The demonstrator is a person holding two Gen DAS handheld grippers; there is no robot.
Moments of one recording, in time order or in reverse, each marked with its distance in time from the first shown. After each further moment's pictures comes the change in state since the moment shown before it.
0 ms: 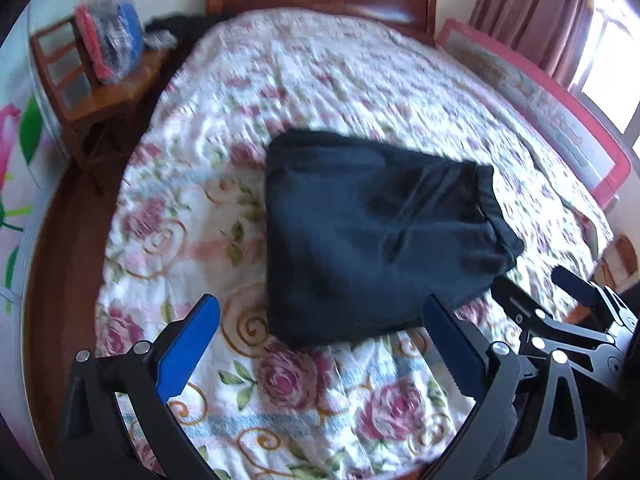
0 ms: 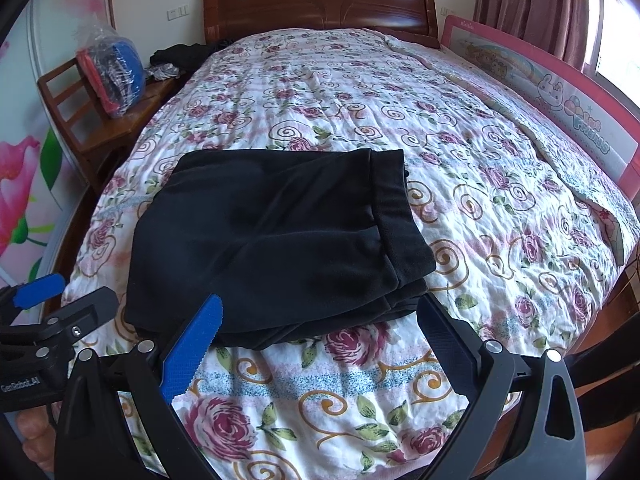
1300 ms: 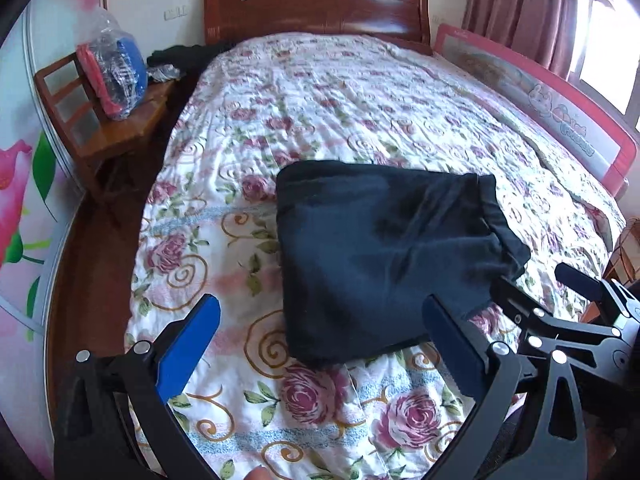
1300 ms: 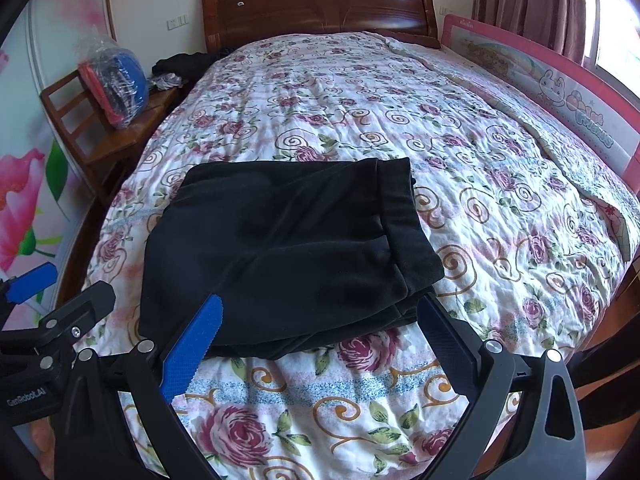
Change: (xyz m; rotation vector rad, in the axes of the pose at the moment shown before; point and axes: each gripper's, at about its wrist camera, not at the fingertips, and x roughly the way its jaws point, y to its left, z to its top) left arm -0.010 -0.006 0.012 0.070 -0.029 0.045; right arm -0.004 0.001 0.005 0.030 -0.014 0.032
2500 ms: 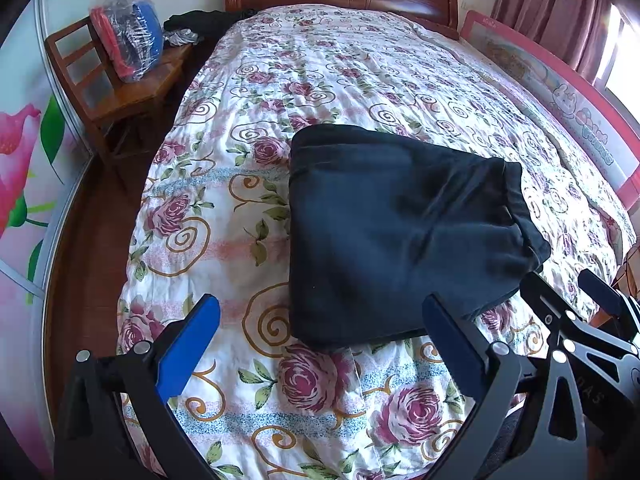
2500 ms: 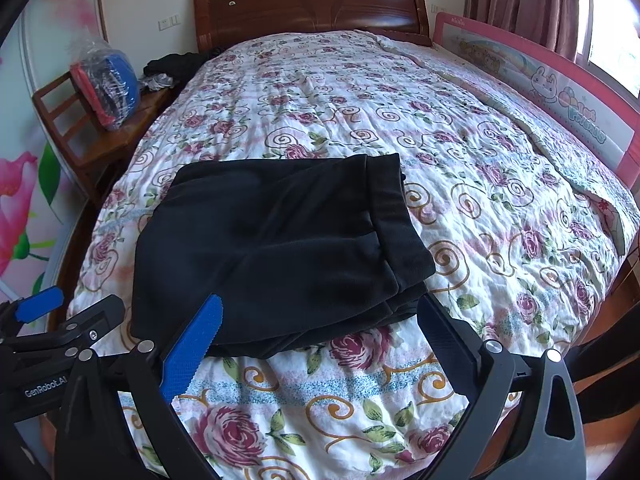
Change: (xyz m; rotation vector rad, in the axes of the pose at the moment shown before) left arm 0.019 0.006 -0.005 -0.087 0.096 0.035; right arm 0.000 -0.003 -0.001 0.008 0.004 -0.026
